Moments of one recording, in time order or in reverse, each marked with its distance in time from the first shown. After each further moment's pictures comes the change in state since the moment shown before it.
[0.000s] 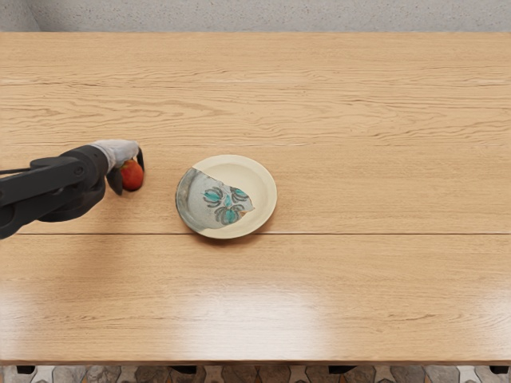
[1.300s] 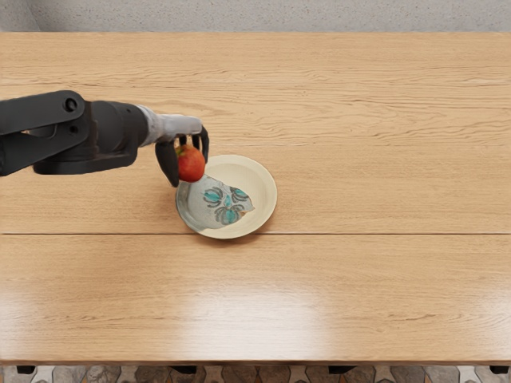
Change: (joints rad) left arm -0.281 0.037 -0.016 -0.285 -0.315 -0.164 -0.001; right arm 0.000 0.000 0.000 0.000 0.000 0.000 0.000
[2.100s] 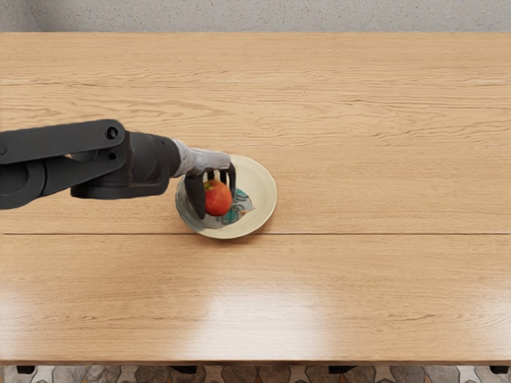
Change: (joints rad) left arm 0.048 -0.102 0.032 0.009 -0.042 0.005 0.000; right arm 0.000 0.000 0.000 0.000 0.000 0.000 0.000
